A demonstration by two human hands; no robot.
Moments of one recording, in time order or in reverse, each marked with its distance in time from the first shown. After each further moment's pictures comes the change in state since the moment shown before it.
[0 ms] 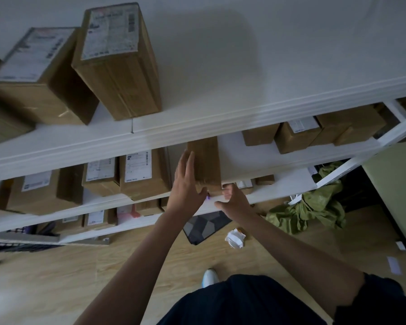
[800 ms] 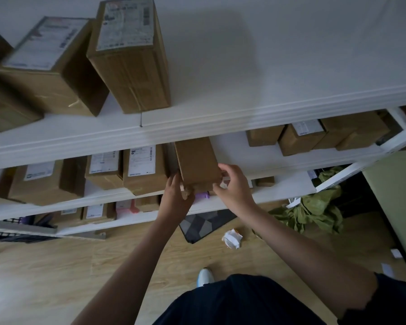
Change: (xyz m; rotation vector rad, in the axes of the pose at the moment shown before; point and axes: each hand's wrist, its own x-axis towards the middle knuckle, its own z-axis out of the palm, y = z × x) left_hand -0.021 -0.039 0.000 -0.150 0.013 -0.231; right_hand -0.006 -0.035 -0.011 -0.008 0.230 -0.389
